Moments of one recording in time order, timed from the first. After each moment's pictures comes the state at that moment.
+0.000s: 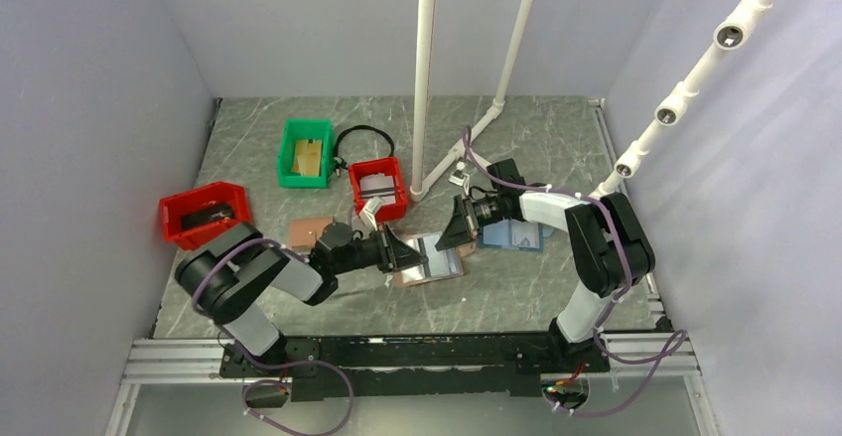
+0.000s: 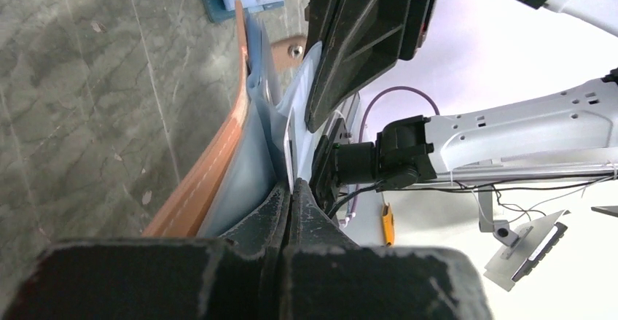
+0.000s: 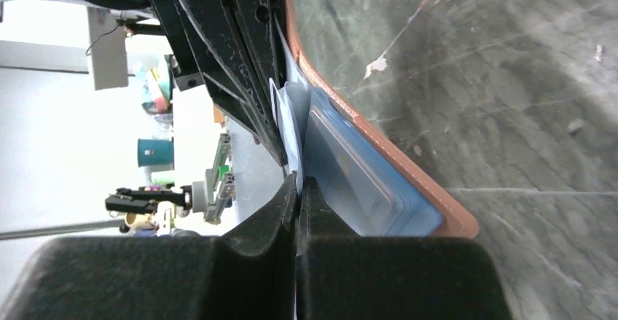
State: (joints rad) left arm -0.72 1.66 0.30 1.21 0.50 -1.13; right arm 0.34 1.72 0.87 -0.23 -1.24 0.17
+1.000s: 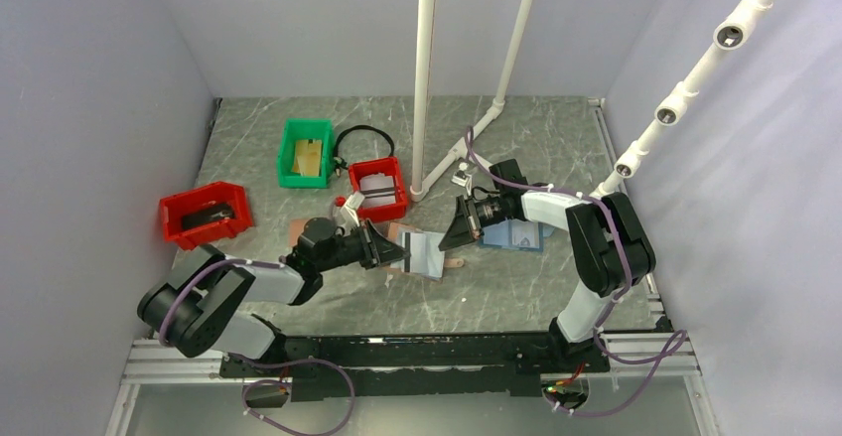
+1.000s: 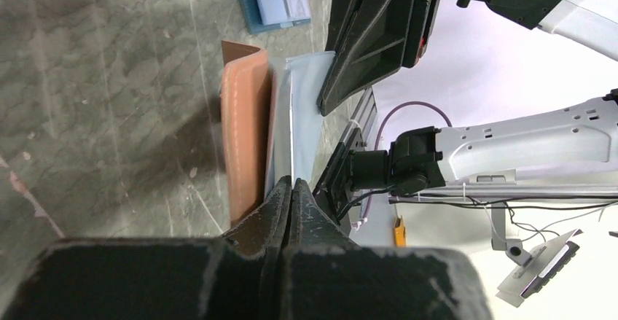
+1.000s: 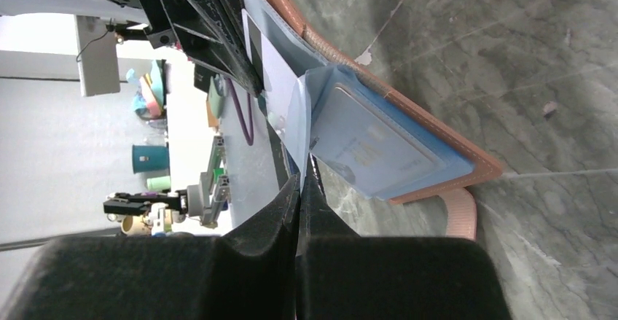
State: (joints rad) left arm -0.60 1.41 0.26 0.95 0.55 -1.06; right arm 0.33 1.72 0.87 -0.25 -1.25 0.16
